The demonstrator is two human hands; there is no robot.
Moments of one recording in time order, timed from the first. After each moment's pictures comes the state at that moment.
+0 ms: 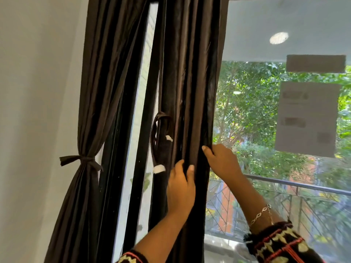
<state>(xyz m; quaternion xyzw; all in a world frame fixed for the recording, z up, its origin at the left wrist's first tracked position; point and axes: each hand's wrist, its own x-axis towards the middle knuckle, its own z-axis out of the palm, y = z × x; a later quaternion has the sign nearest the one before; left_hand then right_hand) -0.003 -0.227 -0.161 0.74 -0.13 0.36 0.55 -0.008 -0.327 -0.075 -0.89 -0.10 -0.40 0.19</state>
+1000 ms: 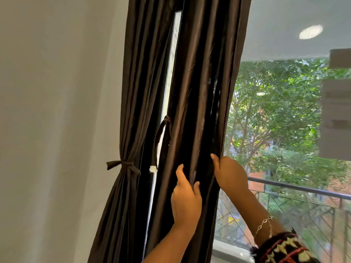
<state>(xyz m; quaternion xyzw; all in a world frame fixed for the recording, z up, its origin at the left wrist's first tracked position) 0.007 -0.158 -0.175 0.76 -0.06 0.42 0.49 0.024 -0.260 -0.097 -0.90 -0.06 -0.38 0.18</state>
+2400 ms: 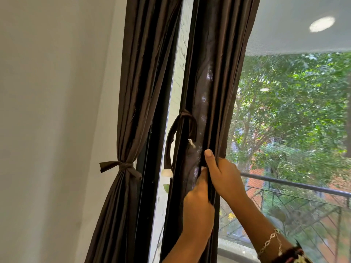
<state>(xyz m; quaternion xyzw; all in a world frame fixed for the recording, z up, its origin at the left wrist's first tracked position) 0.030 -0.139 -0.185 0.78 -0.15 0.41 0.44 0.043 -0.209 -0.112 -0.85 -0.16 -0.38 0.33</state>
